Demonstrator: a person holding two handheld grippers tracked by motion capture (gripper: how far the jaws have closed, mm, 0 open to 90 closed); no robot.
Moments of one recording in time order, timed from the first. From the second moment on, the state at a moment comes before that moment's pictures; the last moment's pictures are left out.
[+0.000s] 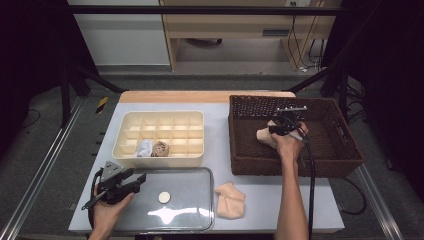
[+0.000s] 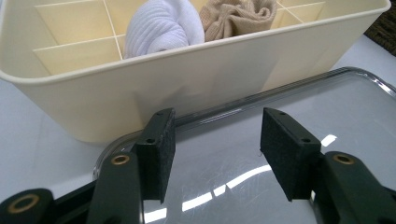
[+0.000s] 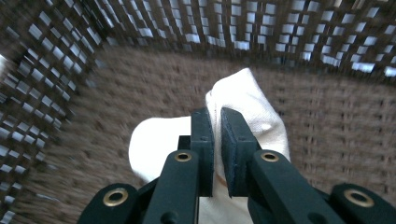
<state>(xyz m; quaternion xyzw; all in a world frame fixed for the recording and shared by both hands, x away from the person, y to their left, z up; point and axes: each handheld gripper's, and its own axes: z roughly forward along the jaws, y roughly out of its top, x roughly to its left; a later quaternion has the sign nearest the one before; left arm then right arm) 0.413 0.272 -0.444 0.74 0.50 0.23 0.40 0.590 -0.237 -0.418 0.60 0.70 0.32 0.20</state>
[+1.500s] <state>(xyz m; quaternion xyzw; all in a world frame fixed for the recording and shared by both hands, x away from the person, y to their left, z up) 0.412 0.265 -0.442 0.74 0.49 0.22 0.41 0.468 -0.160 -0.277 0.34 0.71 0.58 0.21</state>
